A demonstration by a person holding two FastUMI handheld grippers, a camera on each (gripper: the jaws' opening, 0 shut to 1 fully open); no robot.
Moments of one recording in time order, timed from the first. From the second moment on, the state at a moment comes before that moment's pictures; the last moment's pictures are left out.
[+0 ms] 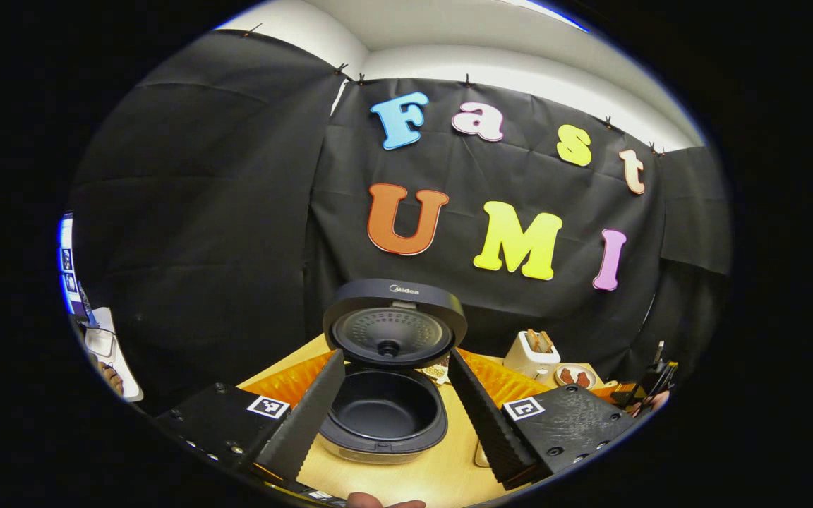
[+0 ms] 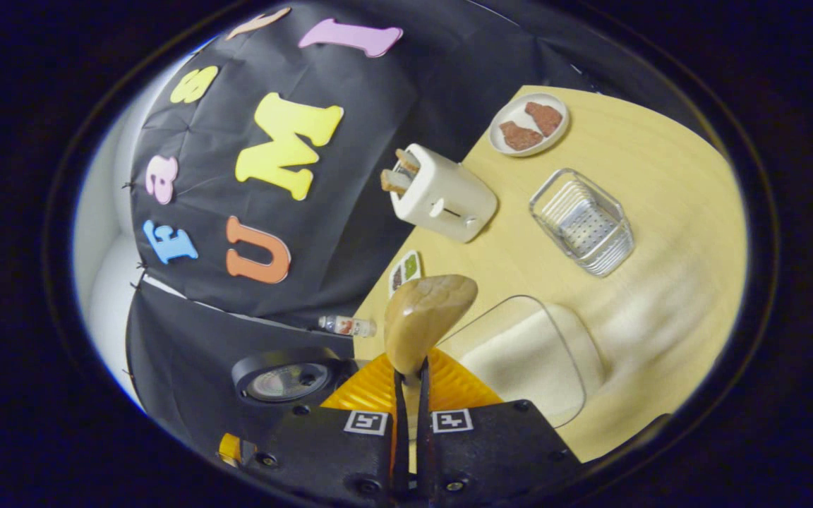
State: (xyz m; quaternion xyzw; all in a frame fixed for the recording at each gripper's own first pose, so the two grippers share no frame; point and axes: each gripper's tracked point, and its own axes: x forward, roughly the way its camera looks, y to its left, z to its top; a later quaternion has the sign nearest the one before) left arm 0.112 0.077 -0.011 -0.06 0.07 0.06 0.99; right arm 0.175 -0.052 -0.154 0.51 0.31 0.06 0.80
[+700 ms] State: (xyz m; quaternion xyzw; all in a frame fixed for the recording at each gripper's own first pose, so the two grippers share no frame) left arm 0.034 0.152 -0.019 -0.08 0.08 0.15 0.98; right arm 0.217 0.195 -0.134 0.42 0.39 0.22 0.79
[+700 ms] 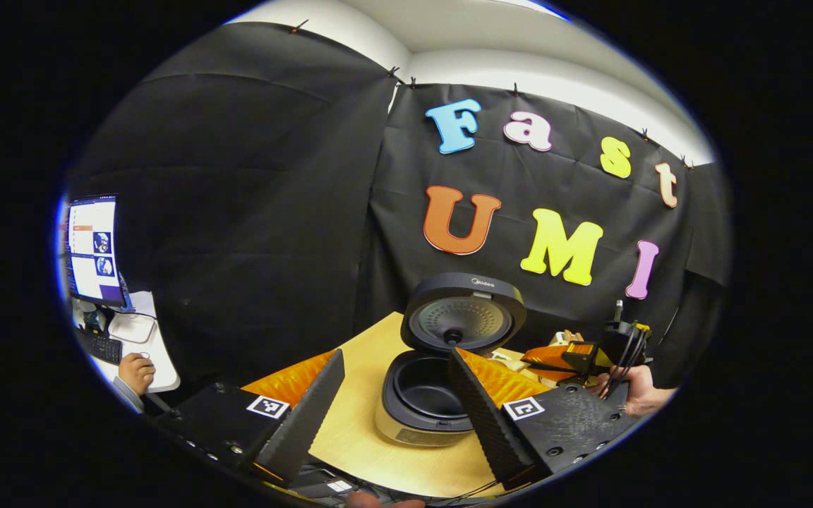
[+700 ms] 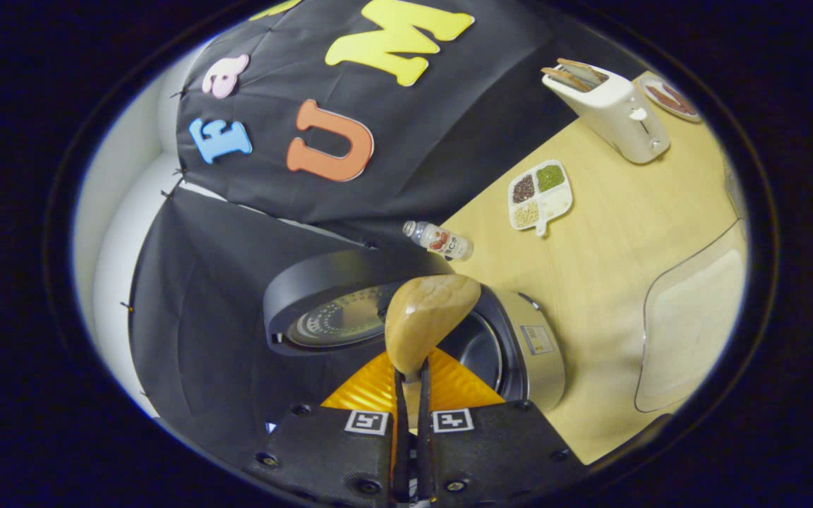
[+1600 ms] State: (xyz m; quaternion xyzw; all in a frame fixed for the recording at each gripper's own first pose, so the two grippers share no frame) left arm 0.003 0.162 -0.013 -0.07 0.07 0.18 0.98; right arm 0.236 0.226 -0.146 0.16 0.34 0.23 0.90
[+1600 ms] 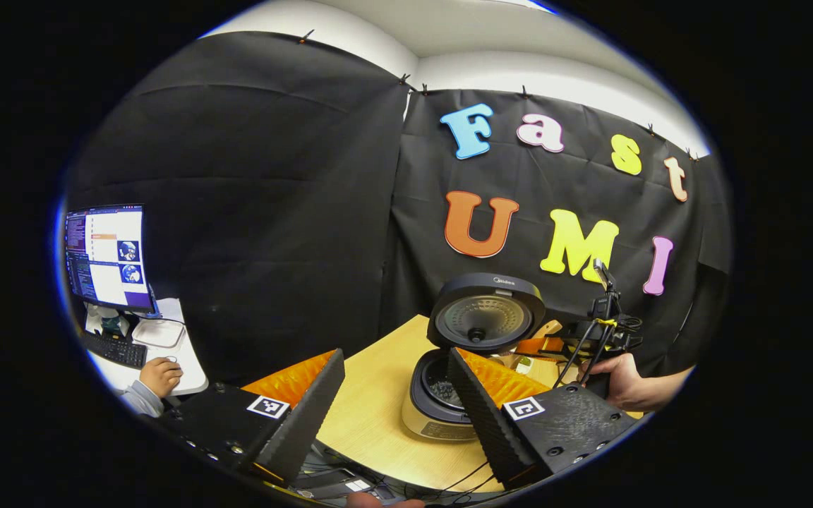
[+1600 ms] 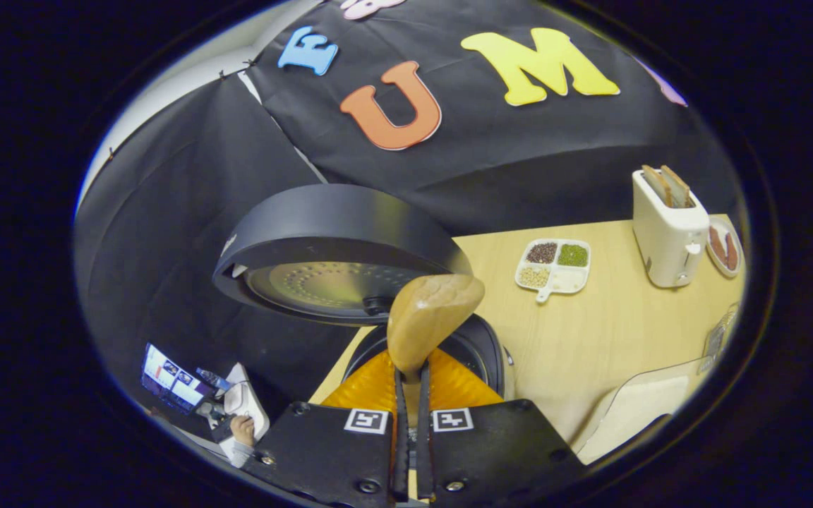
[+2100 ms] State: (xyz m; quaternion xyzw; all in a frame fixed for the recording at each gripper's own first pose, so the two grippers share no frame) left arm 0.006 0.160 -0.014 -0.07 0.07 0.19 0.98; right arm 0.238 0.237 -0.122 0.01 0.26 0.27 0.93
